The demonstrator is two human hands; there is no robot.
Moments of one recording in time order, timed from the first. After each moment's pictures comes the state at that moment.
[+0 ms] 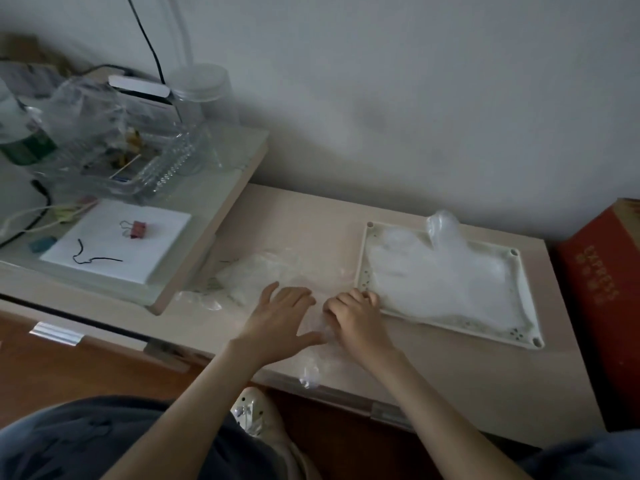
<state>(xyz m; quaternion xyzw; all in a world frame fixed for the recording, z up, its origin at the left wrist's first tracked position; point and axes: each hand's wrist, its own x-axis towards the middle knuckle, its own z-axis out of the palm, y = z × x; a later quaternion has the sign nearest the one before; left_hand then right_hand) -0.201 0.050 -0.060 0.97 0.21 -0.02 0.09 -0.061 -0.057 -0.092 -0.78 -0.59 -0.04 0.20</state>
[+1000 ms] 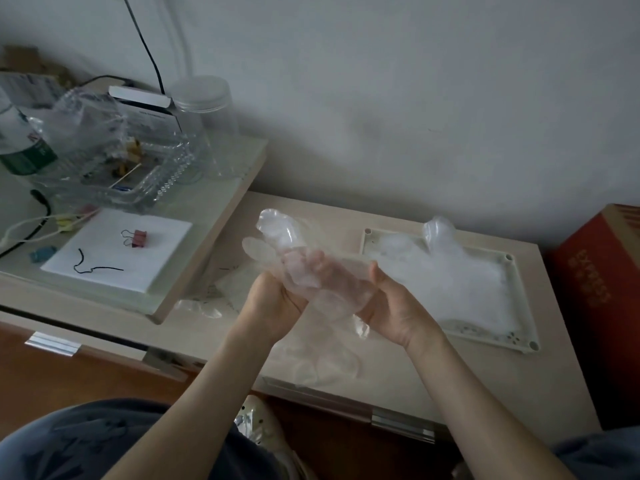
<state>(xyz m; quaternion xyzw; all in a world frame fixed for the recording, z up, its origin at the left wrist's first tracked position) -0.171 0.055 0.004 0.36 0.20 0.24 0.88 -0.027 -0.064 -0.008 -0.38 -0.24 0.62 0.64</state>
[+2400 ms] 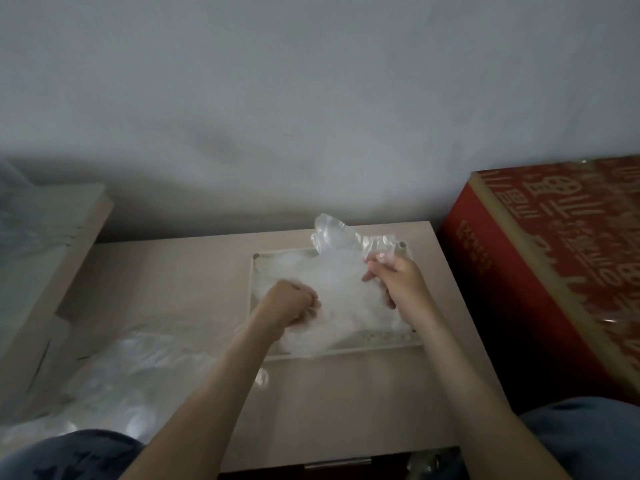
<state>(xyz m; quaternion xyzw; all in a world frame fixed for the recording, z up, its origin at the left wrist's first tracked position) 0.017 -0.005 -0.013 0.67 0.42 -0.06 0.61 0.140 -0.155 -0.038 -0.75 -0.11 0.23 0.61</state>
